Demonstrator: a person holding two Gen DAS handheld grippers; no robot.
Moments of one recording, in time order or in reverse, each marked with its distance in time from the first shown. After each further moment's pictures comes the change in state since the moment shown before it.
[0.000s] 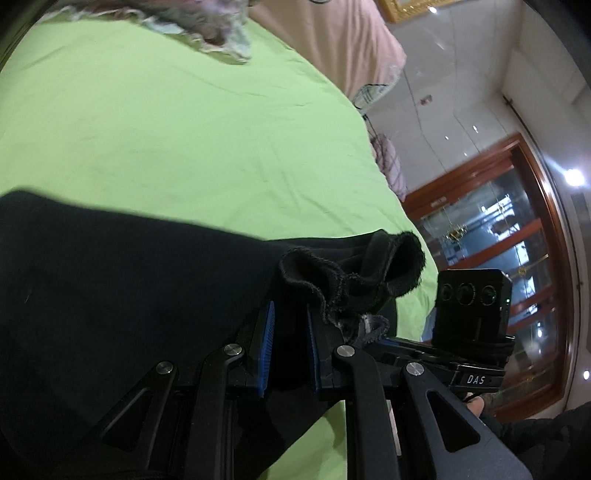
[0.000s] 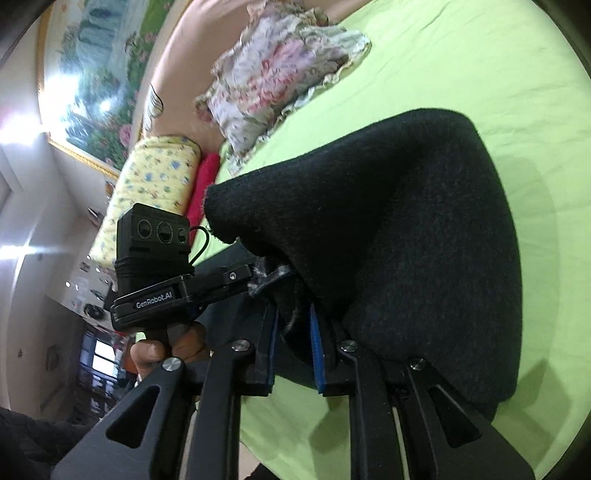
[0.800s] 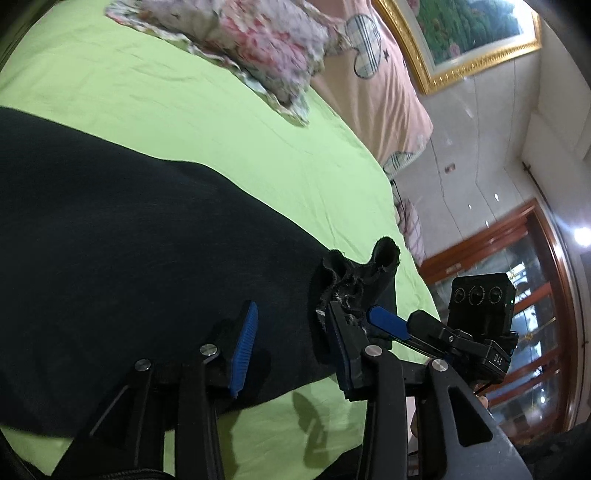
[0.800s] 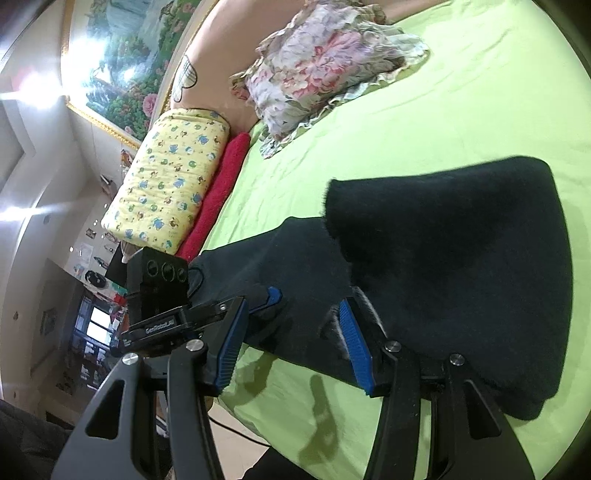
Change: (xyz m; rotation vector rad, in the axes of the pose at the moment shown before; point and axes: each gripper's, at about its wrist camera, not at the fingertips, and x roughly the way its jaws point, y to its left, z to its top) left arm -0.097 0.022 -0.062 -0.156 -0.248 0.080; right arm 0.009 0.053 0.005 -0.125 0.041 0.050
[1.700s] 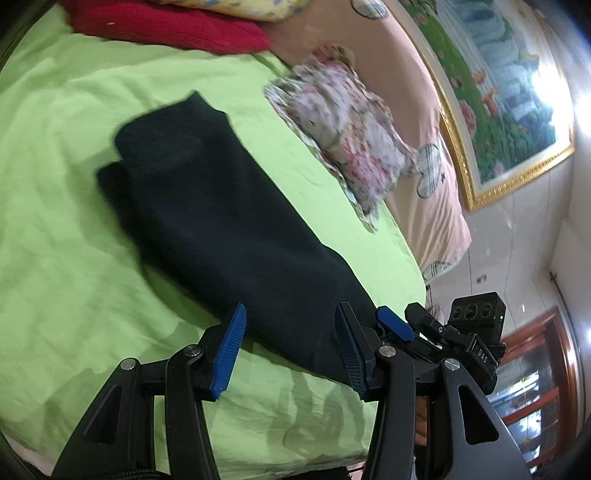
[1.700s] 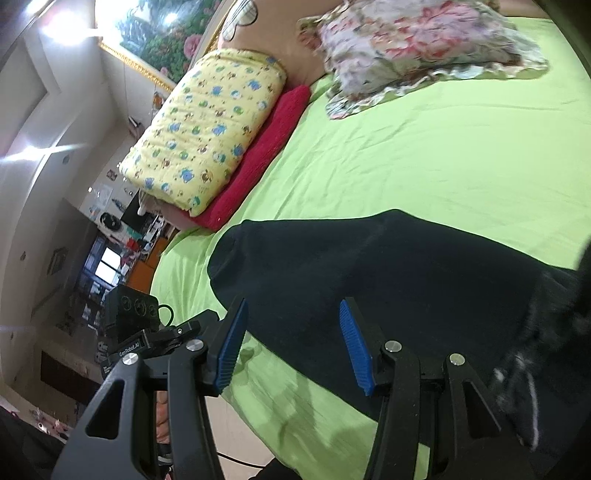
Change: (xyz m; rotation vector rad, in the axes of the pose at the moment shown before) left arm -0.160 0.079 -0.060 -0.275 -0.358 0.140; right arm 0.095 0.075 0.019 -0.176 0.161 0.089
